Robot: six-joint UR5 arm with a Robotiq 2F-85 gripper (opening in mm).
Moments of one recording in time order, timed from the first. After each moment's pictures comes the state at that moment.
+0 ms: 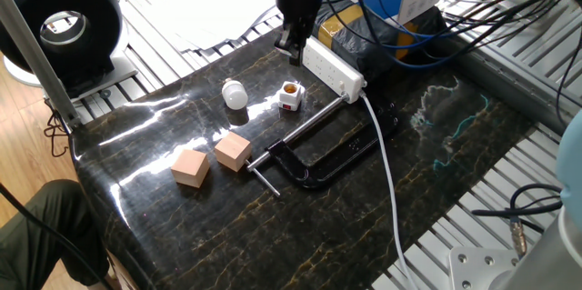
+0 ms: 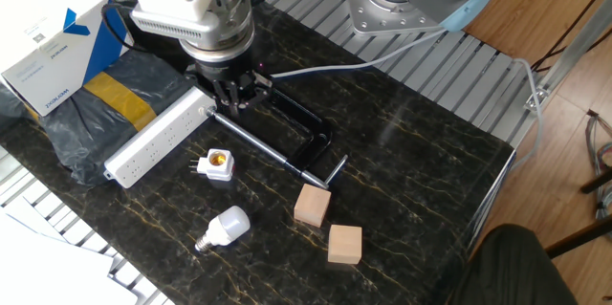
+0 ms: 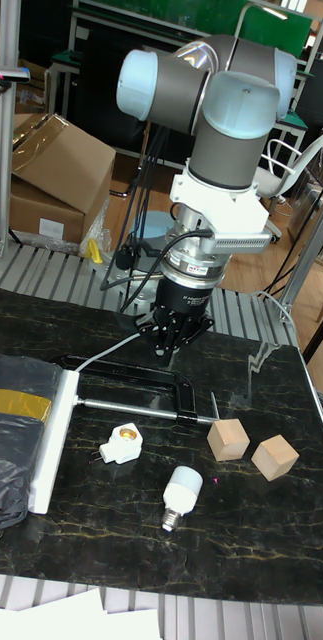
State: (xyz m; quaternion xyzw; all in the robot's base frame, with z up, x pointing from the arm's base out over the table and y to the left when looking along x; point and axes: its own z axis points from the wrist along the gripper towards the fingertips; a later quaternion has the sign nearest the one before) arm 0.536 0.024 0.166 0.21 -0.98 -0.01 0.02
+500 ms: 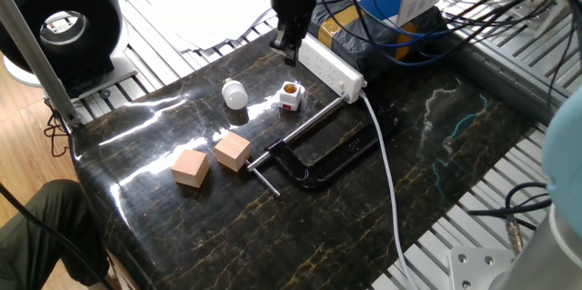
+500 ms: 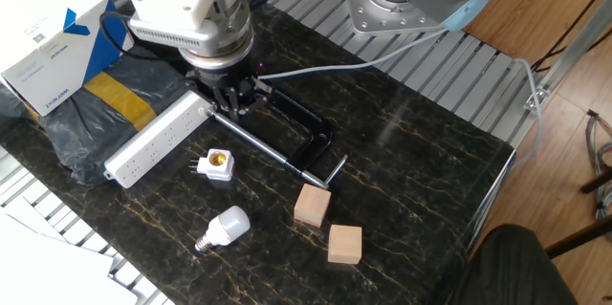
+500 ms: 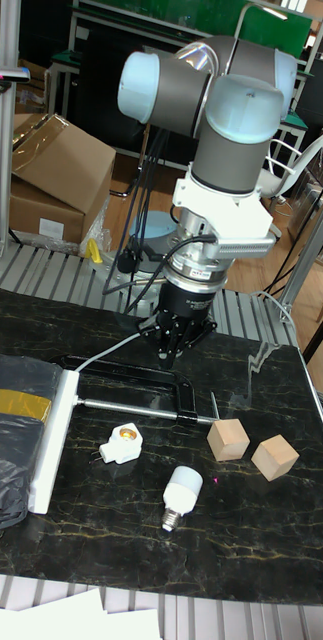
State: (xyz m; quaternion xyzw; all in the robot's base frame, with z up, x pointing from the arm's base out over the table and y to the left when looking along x) arm 0.553 0.031 0.164 0.22 -0.98 -0.01 0.01
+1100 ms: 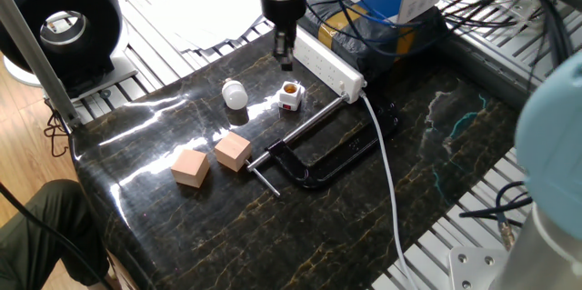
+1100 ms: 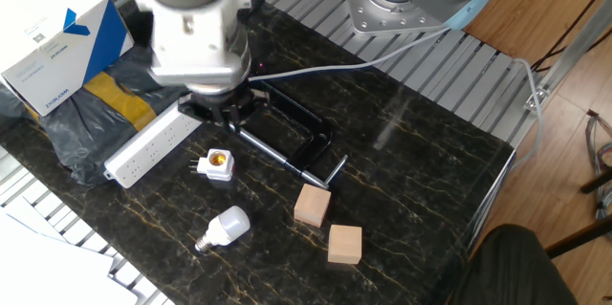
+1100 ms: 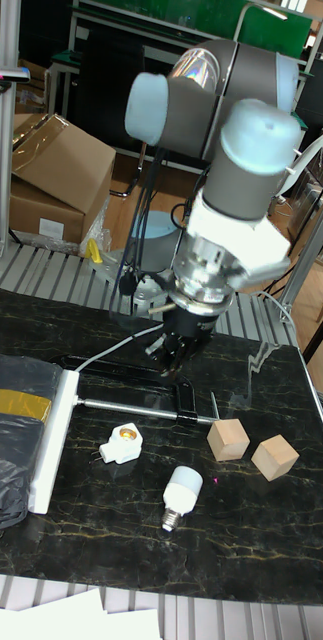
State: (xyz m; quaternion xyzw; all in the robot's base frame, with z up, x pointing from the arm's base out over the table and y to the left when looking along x) arm 0.560 0.020 0.140 0.40 -0.91 0.02 0.05
